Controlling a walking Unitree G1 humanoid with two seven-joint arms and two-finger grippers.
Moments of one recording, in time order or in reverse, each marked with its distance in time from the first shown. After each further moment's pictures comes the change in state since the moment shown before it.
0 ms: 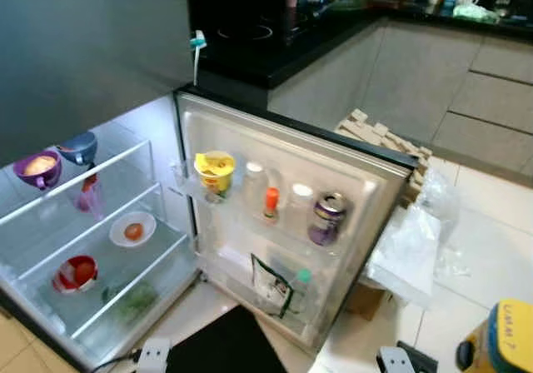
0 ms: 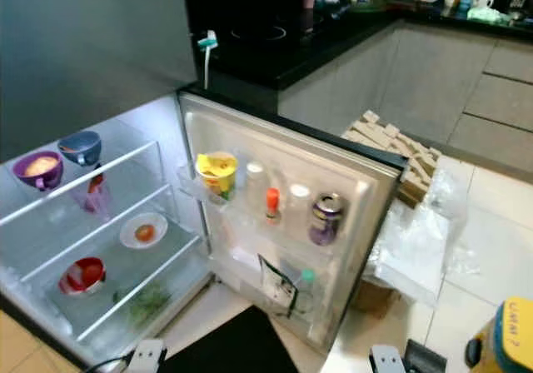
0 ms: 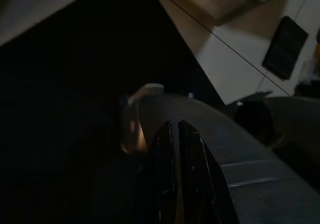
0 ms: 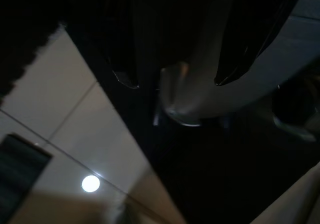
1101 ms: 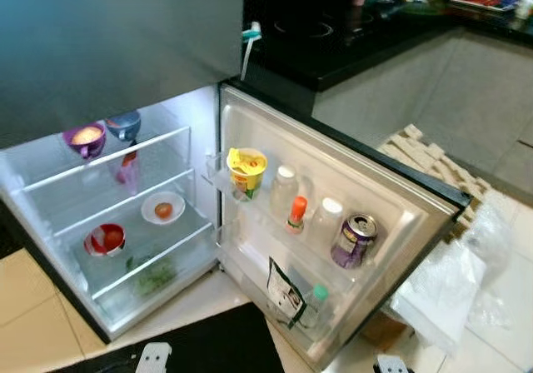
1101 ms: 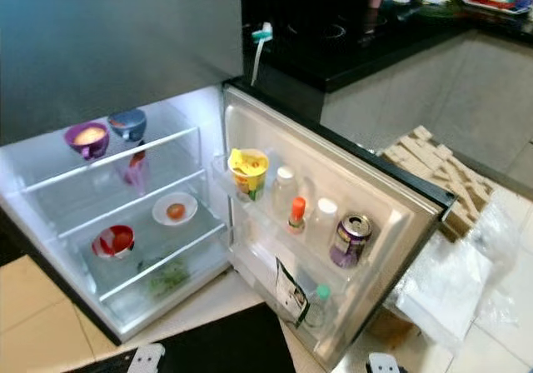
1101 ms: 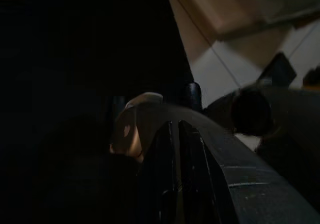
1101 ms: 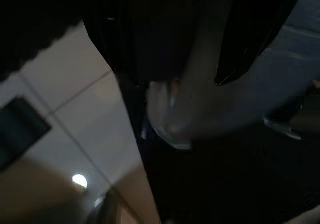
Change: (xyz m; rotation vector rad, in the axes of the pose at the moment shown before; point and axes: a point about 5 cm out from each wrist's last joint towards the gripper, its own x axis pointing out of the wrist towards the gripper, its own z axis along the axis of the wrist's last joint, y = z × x) left arm 0.001 -0.002 0.001 -0.010 0.005 -0.019; right arm 0.001 0.005 -0.004 0.008 0.012 0.026
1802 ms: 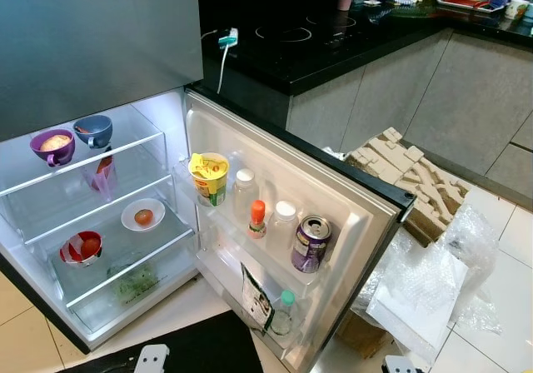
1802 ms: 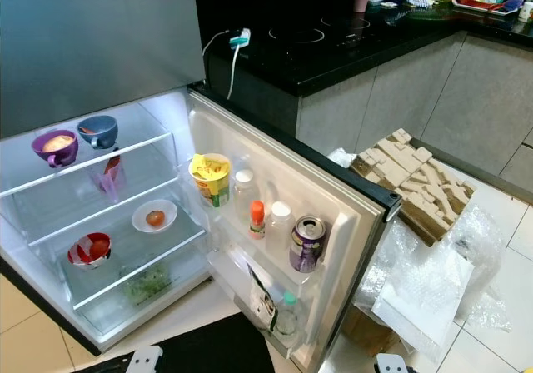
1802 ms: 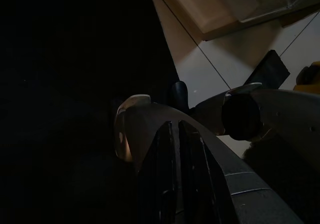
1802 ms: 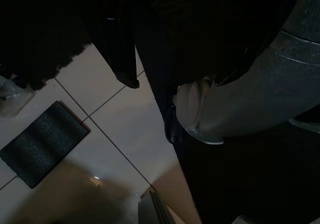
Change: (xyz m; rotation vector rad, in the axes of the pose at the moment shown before) left arm -0.001 0.002 -0.003 -0.029 0.013 0.014; right arm -0.005 -0.012 -0.004 -0.001 0.020 -0.067
